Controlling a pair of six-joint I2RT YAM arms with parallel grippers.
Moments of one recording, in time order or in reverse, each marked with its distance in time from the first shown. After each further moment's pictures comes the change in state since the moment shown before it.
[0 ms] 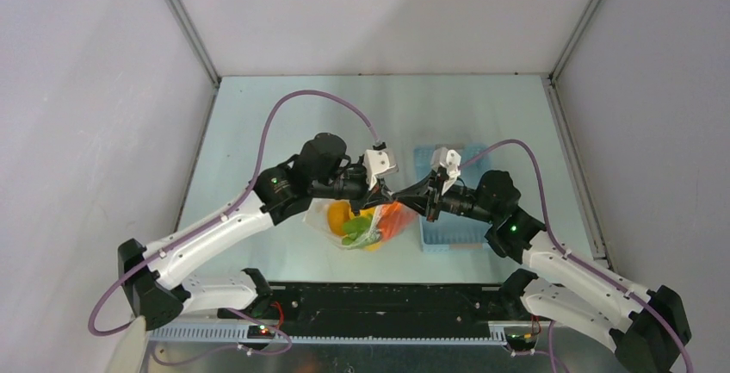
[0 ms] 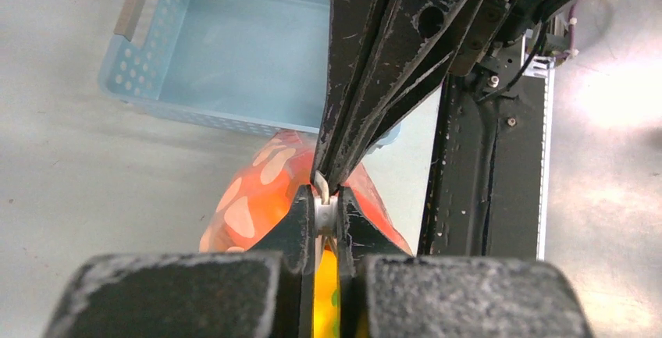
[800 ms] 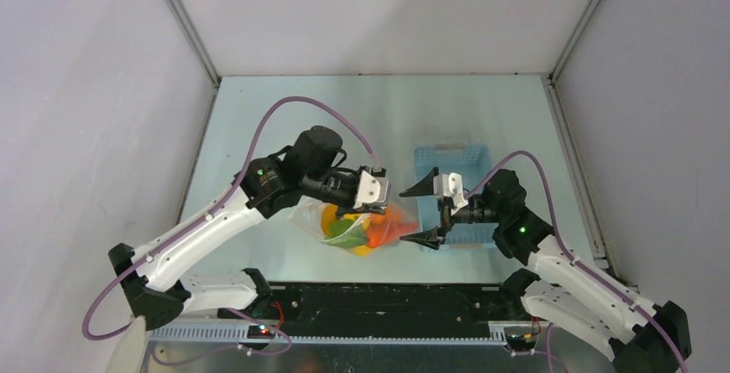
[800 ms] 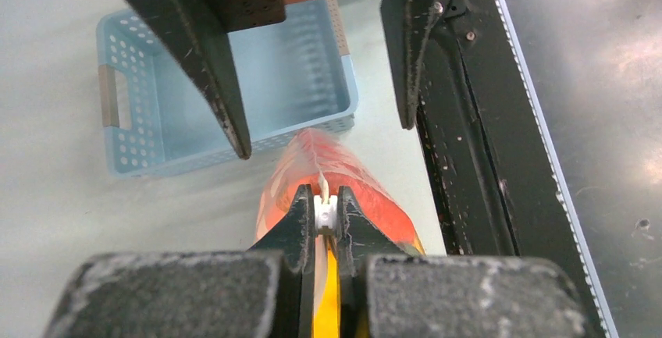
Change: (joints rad) left arm -0.002 0.005 0.158 -0.297 0.216 0.430; right arm -0.075 -0.082 0.000 -0.199 -0.335 -0.352
